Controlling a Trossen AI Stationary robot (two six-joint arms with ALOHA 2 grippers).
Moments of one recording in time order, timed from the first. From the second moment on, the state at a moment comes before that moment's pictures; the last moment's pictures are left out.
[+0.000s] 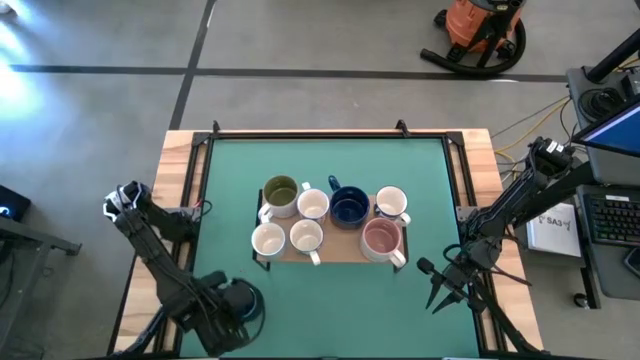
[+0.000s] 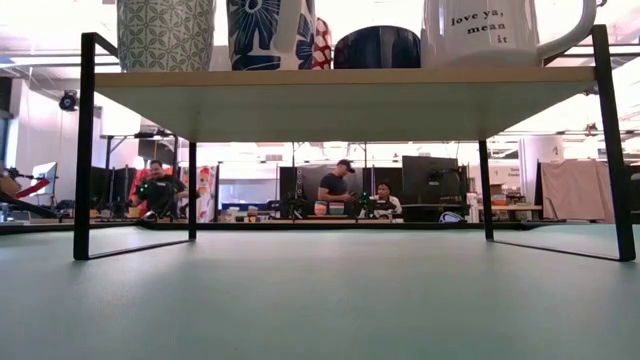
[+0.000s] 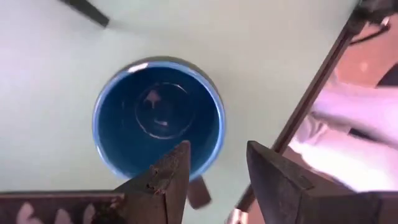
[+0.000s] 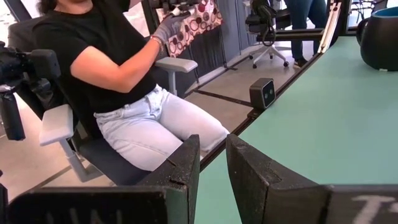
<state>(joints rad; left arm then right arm) -0.90 1.63 1.41 -1.12 -0.17 -1.44 0.90 0.97 0.12 0.73 0.03 0.25</state>
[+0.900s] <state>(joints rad) -0.88 1.85 1.40 -0.99 -0.07 -1.25 0.90 0.97 0.12 0.73 0.03 0.25</state>
